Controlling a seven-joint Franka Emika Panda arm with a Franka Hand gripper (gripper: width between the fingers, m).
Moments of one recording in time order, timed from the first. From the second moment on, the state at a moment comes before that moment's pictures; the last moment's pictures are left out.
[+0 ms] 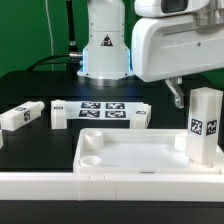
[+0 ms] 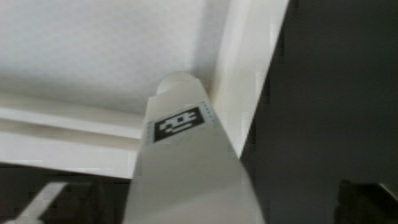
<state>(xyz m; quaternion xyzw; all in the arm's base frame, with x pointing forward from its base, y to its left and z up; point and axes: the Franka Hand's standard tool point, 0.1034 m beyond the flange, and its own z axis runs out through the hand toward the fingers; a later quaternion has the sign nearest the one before) 0.624 0.107 0.122 -0.99 -0.13 -0.02 0.06</state>
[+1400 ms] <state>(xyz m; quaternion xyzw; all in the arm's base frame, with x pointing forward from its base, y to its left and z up) 0.626 0.100 0.120 -1.00 0.04 -0.02 0.07</state>
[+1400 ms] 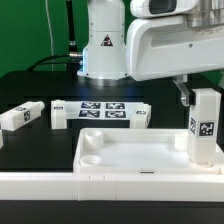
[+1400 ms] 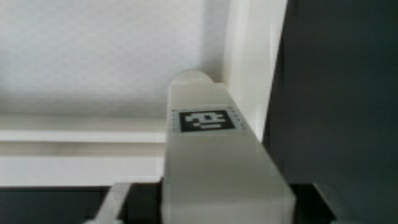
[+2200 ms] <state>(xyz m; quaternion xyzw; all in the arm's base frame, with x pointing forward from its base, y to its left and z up) 0.628 0.099 0.120 -0.94 0.34 0.00 0.08</state>
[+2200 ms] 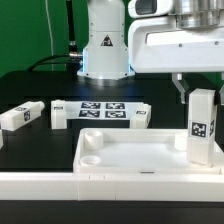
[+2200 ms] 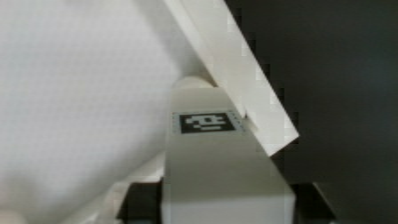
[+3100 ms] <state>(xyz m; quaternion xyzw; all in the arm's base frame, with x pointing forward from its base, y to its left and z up) 0.621 0.112 0.119 -0.81 0.57 0.03 0.11</state>
